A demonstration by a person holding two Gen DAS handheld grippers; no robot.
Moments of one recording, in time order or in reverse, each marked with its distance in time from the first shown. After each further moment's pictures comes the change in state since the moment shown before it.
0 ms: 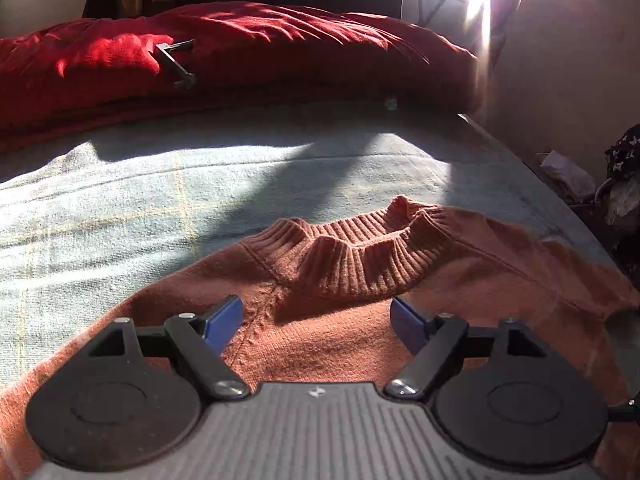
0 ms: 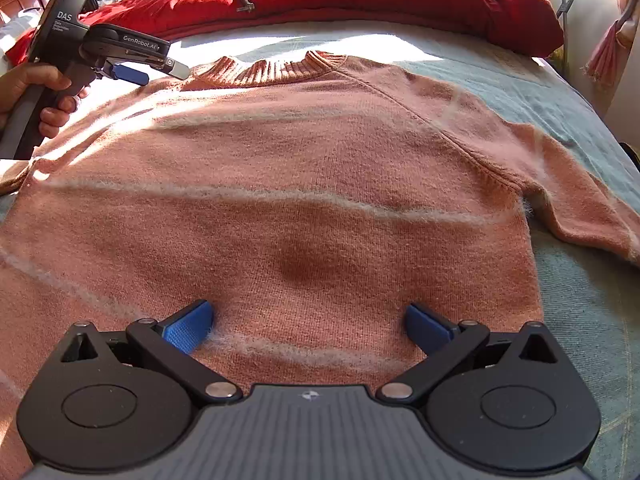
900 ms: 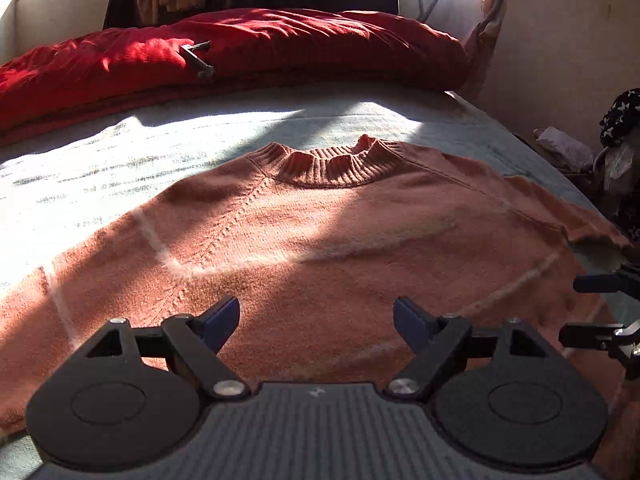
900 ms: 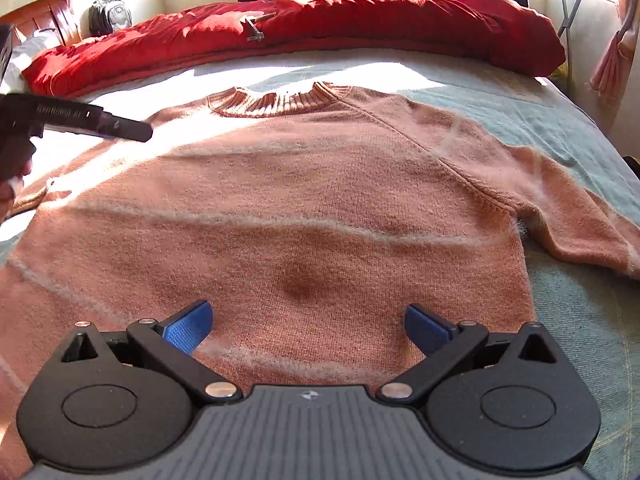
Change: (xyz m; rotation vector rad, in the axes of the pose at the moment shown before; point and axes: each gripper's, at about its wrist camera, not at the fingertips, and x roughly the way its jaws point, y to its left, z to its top) left arm -0.105 -0.048 -0.105 0.017 -0.010 0.125; right arm -0.027 -0.013 0.009 0.023 -0.134 0.097
